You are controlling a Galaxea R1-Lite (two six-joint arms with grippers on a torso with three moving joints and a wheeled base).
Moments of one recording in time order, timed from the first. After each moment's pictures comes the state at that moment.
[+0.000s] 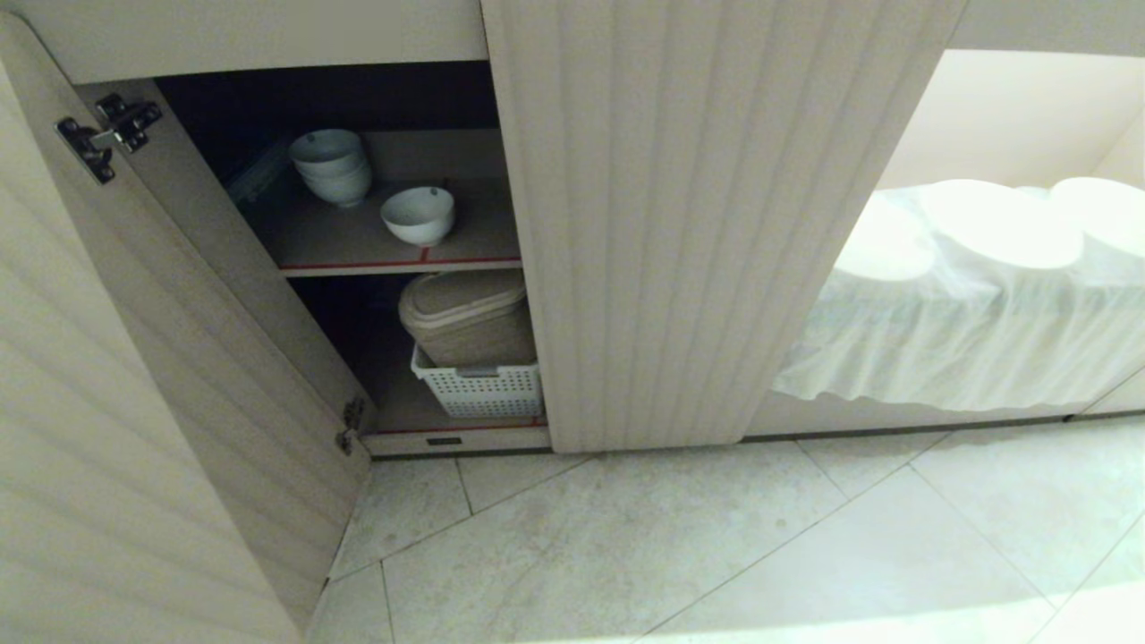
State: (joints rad) left arm 0.00 0.00 0.00 -0.01 0.02 -0.04; right arm 0.00 0.00 0.00 0.00 0.00 0.01
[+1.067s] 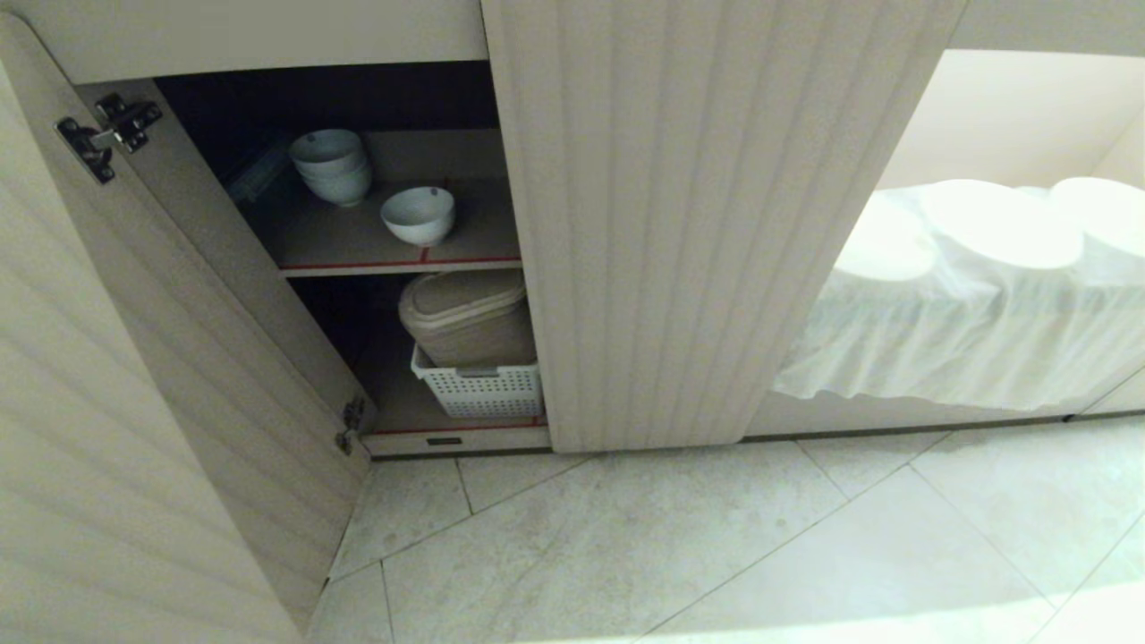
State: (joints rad) left arm 0.00 0.00 0.00 -0.01 0.02 -0.04; right arm 0.00 0.00 0.00 0.00 0.00 0.01
